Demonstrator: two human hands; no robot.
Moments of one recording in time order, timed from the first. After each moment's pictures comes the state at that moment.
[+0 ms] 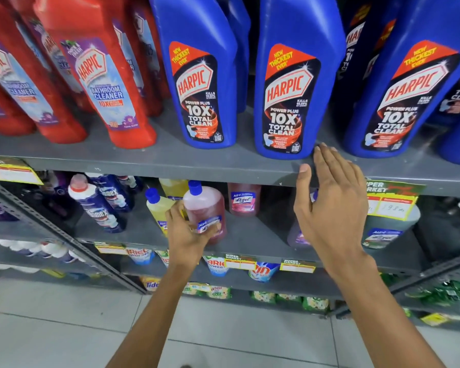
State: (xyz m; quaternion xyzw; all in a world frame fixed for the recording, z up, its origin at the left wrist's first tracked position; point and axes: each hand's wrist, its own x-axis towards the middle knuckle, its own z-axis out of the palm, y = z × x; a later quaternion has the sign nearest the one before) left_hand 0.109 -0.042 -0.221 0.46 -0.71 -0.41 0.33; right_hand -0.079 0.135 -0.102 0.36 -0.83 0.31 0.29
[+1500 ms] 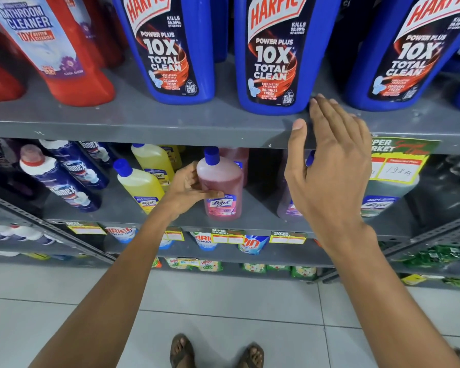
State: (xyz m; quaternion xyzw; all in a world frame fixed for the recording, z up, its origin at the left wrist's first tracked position) left_hand 0.053 -0.099 -0.254 0.31 -0.72 -0.60 0.16; right_hand -0.081 0.130 -0.108 0.34 -0.83 0.32 0.30
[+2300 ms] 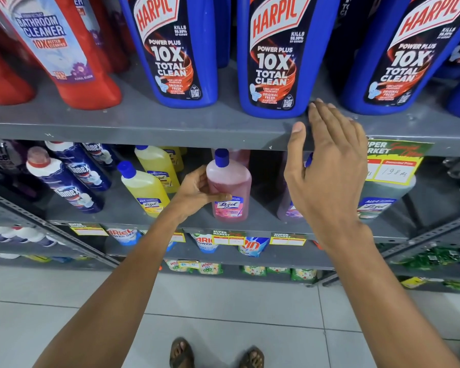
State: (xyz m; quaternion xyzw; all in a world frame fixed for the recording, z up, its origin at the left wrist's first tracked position) left_hand 0.044 -0.094 -0.264 0.30 -0.70 -0.63 0.13; right_hand -0.078 0.130 -0.106 0.34 -0.83 0.33 0.29
